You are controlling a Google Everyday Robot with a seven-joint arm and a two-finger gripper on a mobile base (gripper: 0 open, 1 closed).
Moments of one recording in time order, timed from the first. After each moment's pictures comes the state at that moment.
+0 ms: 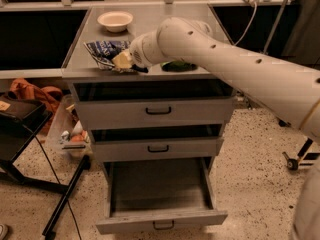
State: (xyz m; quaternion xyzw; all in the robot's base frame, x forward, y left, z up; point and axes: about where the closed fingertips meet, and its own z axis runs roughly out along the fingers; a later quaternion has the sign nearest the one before) arm 0.729 0.104 0.875 -0.38 0.77 0.19 0.47
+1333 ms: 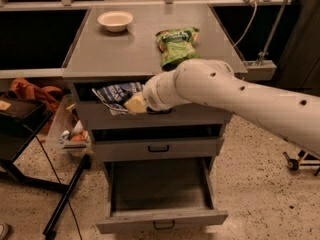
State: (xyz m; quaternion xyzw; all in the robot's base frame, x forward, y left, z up) arm 0.616 0.061 0.804 -0.42 0.79 0.17 0.41
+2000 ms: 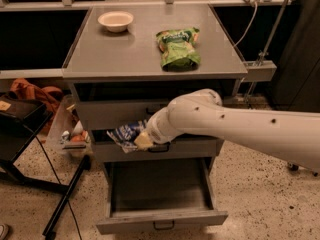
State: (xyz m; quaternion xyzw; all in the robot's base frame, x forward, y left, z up) arm 0.578 0.044 0.684 -0.45 0.83 0.13 0.31
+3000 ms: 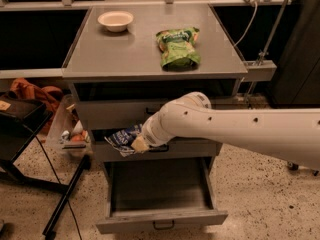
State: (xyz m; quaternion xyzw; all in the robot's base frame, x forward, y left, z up) arm 0.581 0.055 0.657 -0.47 0.83 0.12 0.29
